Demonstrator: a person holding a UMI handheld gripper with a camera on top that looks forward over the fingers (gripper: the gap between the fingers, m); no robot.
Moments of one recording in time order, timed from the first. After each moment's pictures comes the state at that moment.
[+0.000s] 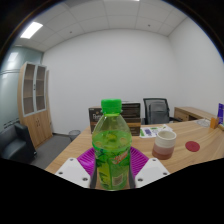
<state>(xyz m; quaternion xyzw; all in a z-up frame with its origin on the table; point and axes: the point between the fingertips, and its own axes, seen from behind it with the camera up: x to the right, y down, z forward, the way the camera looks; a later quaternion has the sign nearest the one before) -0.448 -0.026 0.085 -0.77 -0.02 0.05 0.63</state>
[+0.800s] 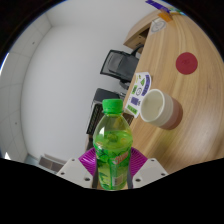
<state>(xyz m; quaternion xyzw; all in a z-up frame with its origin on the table) -0.403 0.051 0.115 -0.70 0.41 0.40 0.42</state>
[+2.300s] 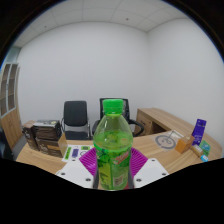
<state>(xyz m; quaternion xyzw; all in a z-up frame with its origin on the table) -0.128 0.069 0.169 -0.80 0.07 -0.08 0.59</state>
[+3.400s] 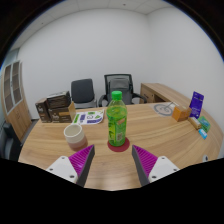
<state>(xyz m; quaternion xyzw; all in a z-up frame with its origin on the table) -0.138 -0.077 0.097 -0.86 0.07 -0.02 0.50</state>
